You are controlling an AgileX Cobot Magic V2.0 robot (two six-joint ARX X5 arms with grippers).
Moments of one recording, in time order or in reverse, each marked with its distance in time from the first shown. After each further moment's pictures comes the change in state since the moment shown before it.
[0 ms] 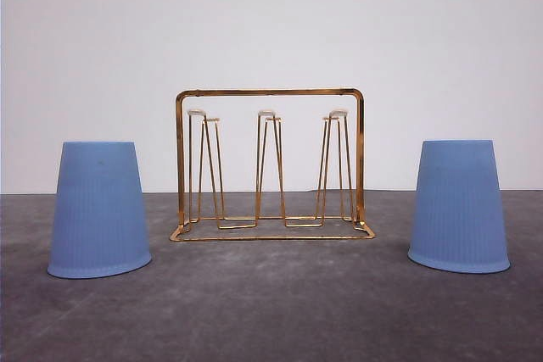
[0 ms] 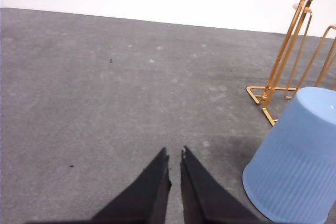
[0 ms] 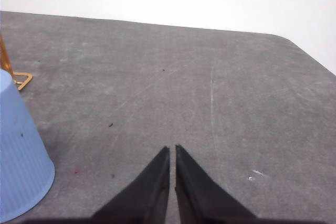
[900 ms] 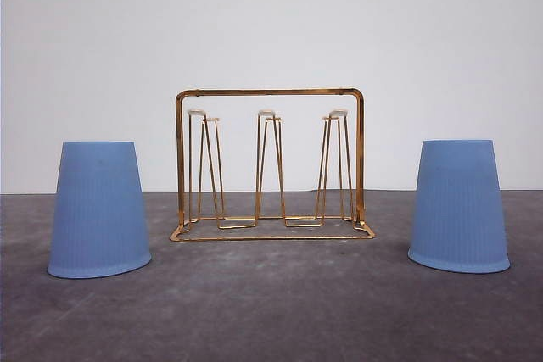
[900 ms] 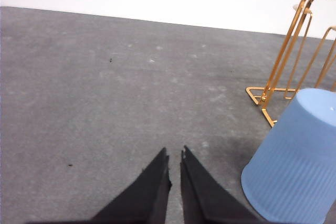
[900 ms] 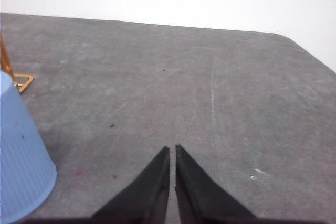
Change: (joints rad) left_arx 0.000 0.000 0.000 0.000 0.000 -0.019; right_arx 0.000 0.000 0.000 0.004 -0.001 0.026
